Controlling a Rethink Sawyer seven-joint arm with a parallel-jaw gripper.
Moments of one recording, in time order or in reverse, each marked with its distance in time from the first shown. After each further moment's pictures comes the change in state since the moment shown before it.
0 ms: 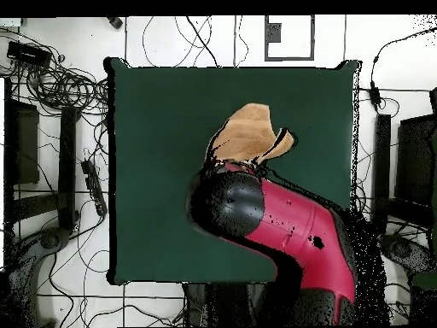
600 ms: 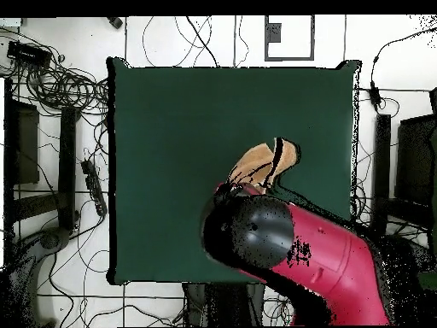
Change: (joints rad) arm -0.006 -0.105 -0.068 0.004 -0.079 0.168 0.000
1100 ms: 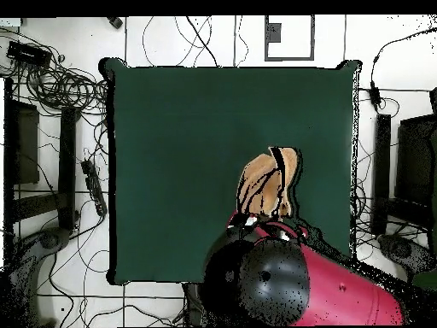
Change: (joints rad) arm 0.054 -0.089 -0.107 0.003 -0.091 0.078 0.000
